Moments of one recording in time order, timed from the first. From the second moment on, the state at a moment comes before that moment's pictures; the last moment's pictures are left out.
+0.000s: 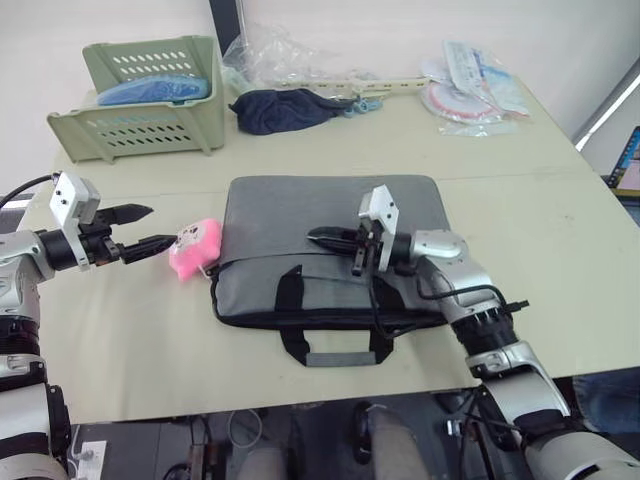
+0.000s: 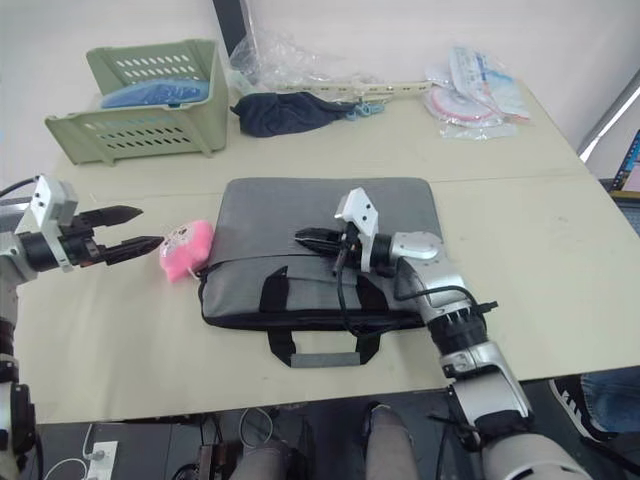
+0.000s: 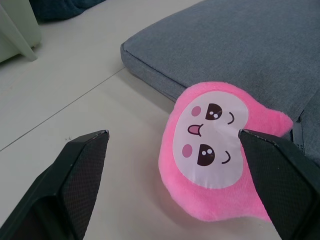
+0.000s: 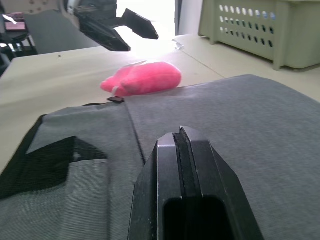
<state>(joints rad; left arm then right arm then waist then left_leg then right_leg) -0.63 0.91 0.24 0.66 -0.31 0.17 -1.19 -0.72 -0.30 0.20 0.28 0.32 0.18 1.05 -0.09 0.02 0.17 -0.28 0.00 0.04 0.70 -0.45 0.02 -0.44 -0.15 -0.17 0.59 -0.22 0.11</state>
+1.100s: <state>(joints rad) -0.82 0.81 0.03 0.74 -0.19 0.20 -1.22 -0.65 -0.29 0.22 0.32 0.26 0.11 1.04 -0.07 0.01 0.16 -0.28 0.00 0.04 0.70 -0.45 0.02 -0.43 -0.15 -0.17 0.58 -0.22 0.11</state>
